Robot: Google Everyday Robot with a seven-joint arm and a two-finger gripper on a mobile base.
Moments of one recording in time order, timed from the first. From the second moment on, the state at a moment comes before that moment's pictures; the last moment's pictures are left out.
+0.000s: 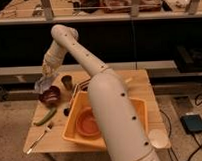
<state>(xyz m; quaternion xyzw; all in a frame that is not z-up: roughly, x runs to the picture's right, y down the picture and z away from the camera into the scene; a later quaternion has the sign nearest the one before) -0.287 -0.067 0.808 -0.13 -0.48 -0.46 0.73</state>
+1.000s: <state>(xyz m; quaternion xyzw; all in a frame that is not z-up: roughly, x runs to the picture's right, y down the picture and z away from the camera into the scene) -0.317 0.009 0.871 -0.18 -0.49 -0.46 0.72</state>
